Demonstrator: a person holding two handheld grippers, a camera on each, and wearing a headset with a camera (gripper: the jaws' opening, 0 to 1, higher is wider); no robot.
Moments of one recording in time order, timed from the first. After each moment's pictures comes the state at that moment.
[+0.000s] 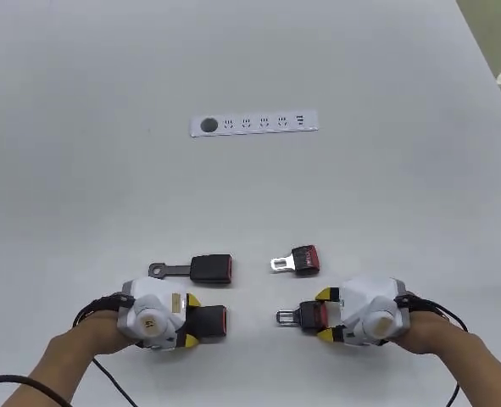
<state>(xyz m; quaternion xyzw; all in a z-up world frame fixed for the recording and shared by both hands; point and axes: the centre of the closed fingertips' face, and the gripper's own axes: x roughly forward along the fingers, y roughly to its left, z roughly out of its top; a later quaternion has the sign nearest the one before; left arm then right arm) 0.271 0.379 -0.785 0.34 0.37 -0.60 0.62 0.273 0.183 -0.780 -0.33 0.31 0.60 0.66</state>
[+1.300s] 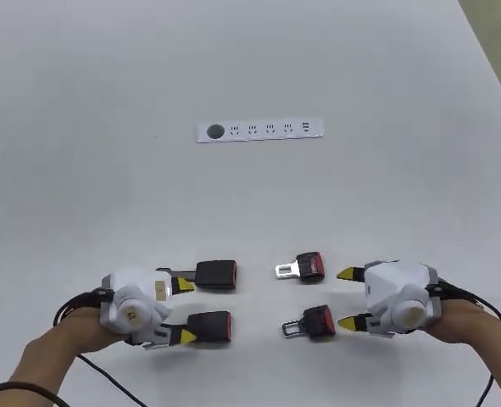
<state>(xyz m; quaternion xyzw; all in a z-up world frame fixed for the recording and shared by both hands) 0.296 0.384 -0.730 0.30 0.36 -0.56 0.68 0.310 0.159 -0.738 -0.35 0.29 0.58 0.67</state>
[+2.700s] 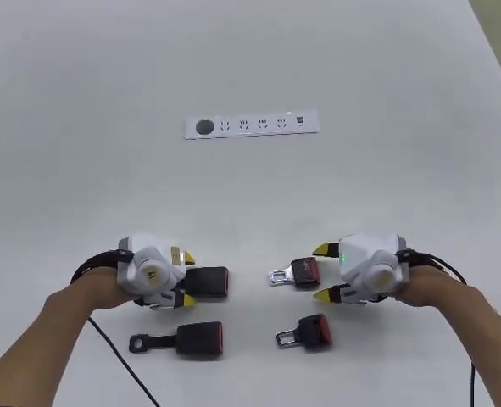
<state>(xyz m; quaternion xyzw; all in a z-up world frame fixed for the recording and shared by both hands) 0.367 0.377 -0.775 0.35 0.39 -0.56 0.64 0.366 0.187 -0.759 -0.32 0.29 0.60 0.67</state>
